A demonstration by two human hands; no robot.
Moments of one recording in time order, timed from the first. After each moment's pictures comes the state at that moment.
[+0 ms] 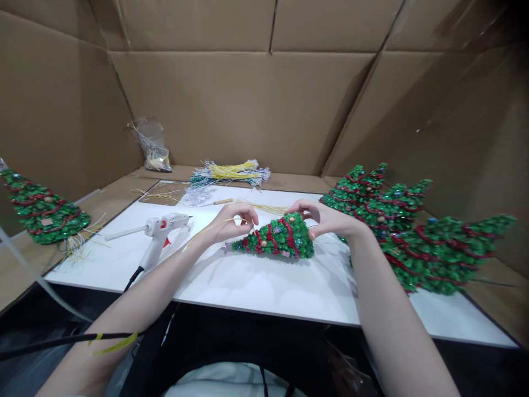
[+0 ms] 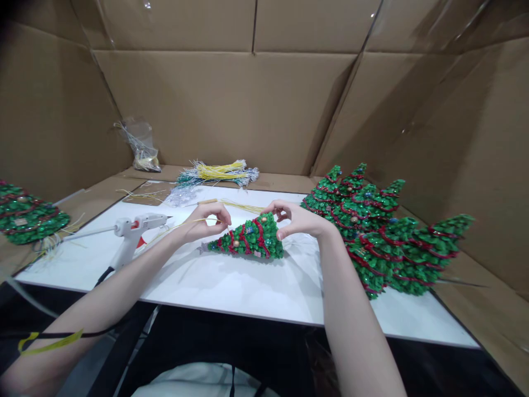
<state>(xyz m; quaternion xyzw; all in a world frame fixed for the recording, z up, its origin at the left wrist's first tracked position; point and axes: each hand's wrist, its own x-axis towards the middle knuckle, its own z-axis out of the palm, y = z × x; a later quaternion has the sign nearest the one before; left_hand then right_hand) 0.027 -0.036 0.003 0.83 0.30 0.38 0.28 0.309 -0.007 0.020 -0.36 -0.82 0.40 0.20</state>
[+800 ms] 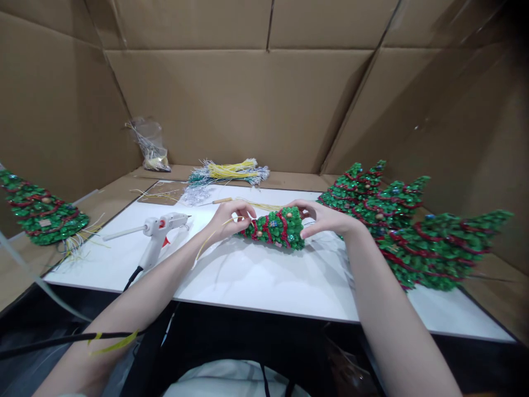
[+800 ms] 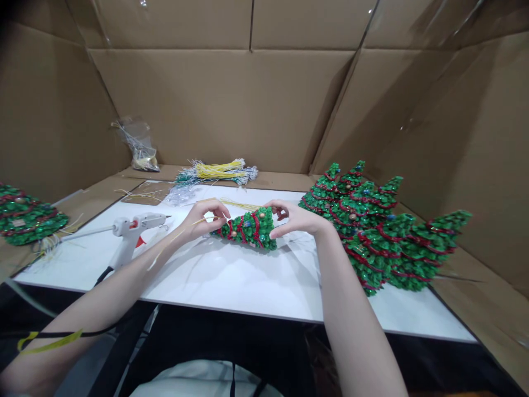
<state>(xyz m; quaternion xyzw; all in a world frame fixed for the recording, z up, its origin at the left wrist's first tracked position) 0.027 -0.030 -0.005 0.81 0.33 0.41 0.24 0.305 -0.011 0.020 -0.41 -0.81 0.39 0.18</state>
